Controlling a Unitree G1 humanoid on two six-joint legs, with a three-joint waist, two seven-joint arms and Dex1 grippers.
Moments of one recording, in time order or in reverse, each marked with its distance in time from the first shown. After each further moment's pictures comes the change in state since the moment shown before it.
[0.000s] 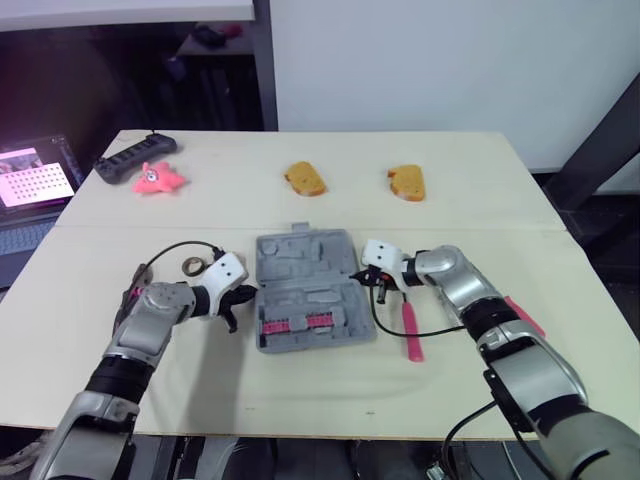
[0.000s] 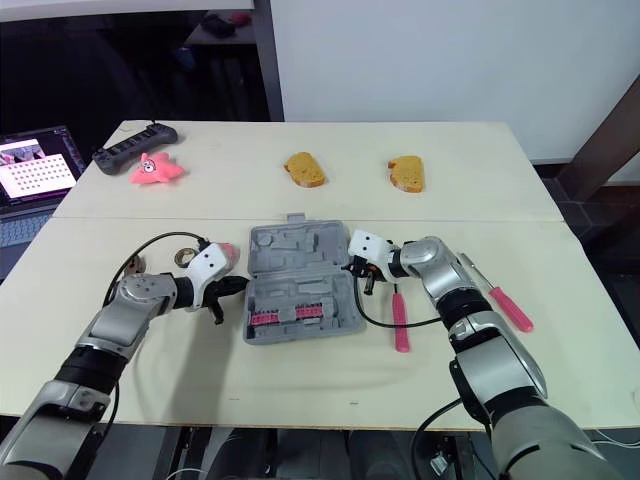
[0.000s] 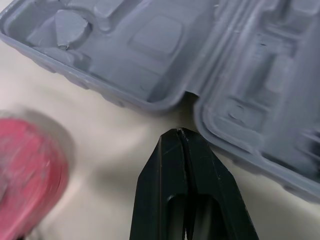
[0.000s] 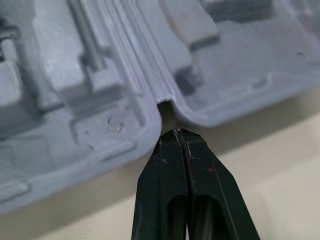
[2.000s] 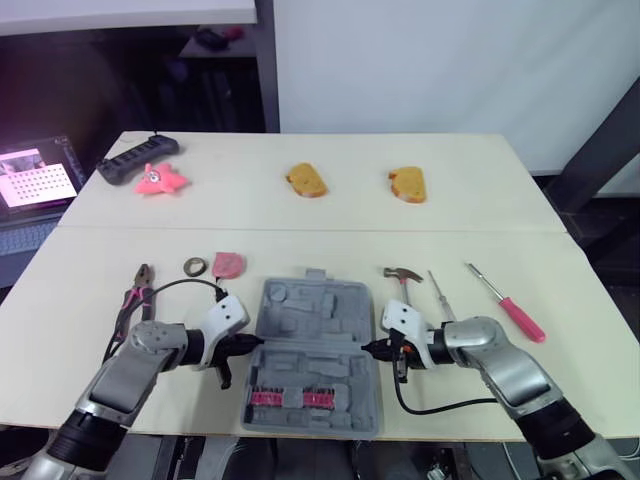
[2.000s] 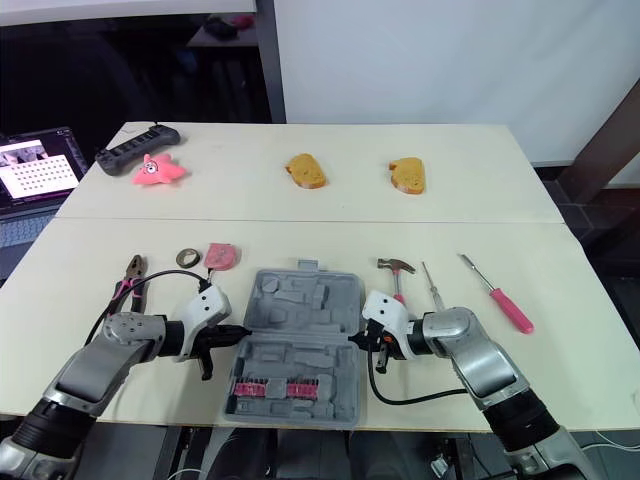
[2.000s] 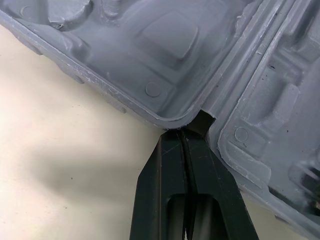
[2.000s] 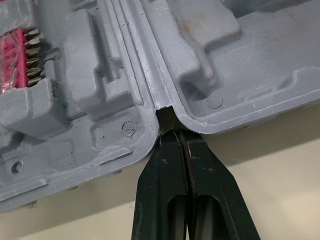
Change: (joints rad) left arm 0.342 0.122 -0.003 -0.512 -0.102 0.324 -0.092; right arm 0.628 -0.193 -0.050 -1.022 0.199 0.631 0.031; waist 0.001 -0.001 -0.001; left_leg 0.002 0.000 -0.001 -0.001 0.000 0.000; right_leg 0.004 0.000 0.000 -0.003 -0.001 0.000
